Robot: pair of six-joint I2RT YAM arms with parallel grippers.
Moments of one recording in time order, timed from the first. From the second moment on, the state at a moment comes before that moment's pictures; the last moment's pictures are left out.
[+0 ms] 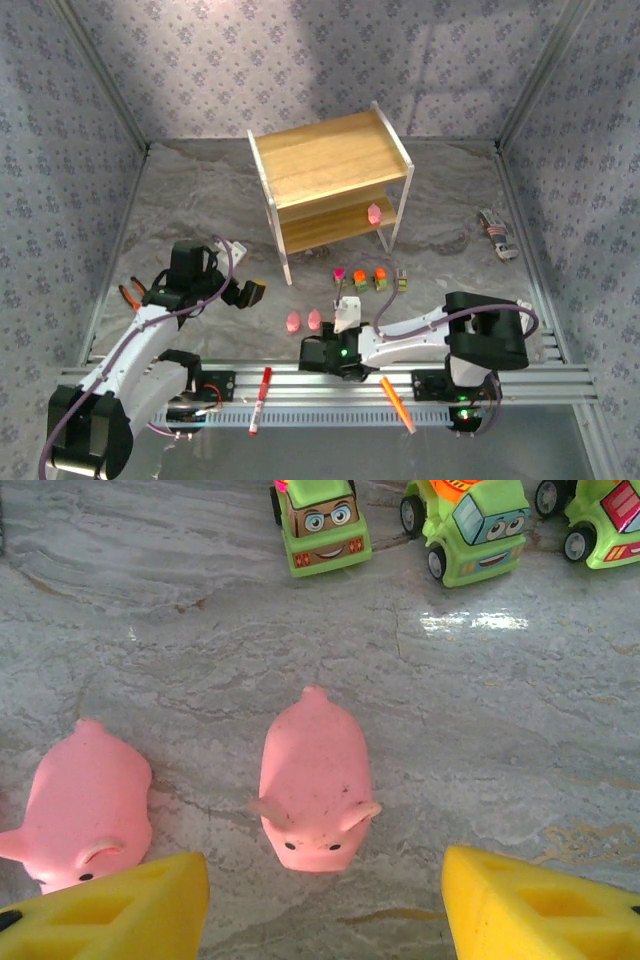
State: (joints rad) left arm -0.23 0.88 0.45 -0.34 0.48 0.26; right arm 1.49 1.63 0.81 -0.60 0.74 1.47
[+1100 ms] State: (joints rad) left arm -0.23 0.88 0.45 -0.34 0.48 0.26; right arm 1.45 1.70 0.80 -0.53 0.74 1.46
